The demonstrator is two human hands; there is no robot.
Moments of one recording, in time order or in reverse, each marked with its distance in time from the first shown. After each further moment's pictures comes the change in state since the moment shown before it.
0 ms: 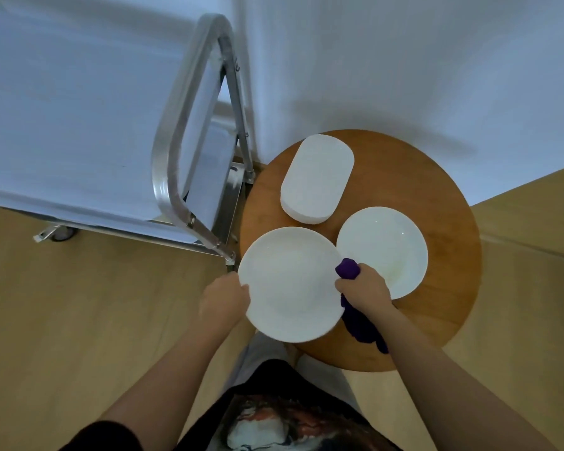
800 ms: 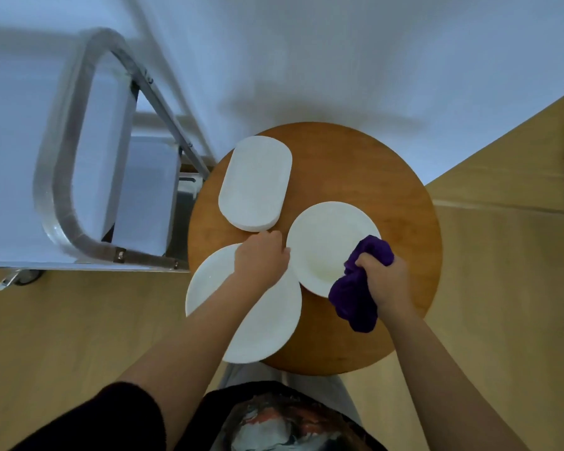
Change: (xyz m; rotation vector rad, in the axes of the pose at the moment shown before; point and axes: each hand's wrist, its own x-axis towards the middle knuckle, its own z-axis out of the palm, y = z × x) left_hand 0.030 0.183 -0.002 0.236 0.113 0.353; right_hand -0.003 0.040 -0.092 0.845 0.238 0.088
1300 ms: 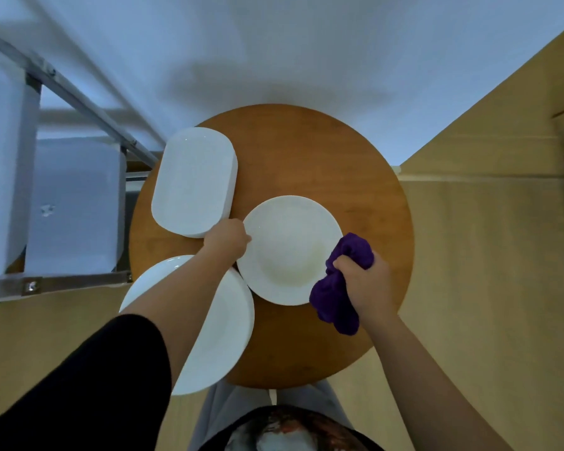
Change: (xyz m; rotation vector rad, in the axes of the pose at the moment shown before) left_hand 0.098 0.026 0.054 0.102 -0.245 -0.116; right_hand 0.053 0.027 -0.043 -0.044 -0.009 -0.030
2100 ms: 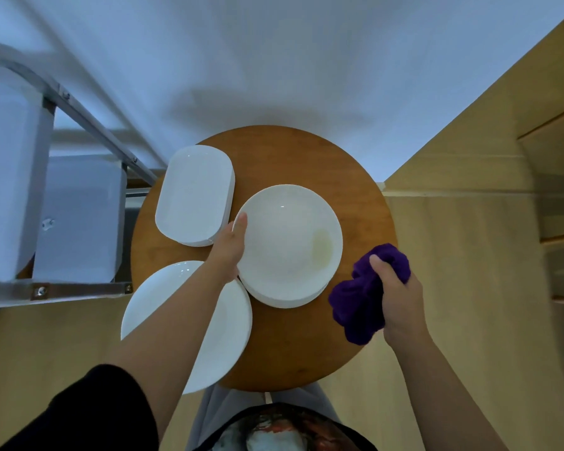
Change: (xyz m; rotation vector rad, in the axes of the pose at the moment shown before) left_hand -0.060 0.013 -0.021 -1.368 -0.088 -0.014; right_hand -0.038 -0.016 -0.045 0.289 0.140 0.022
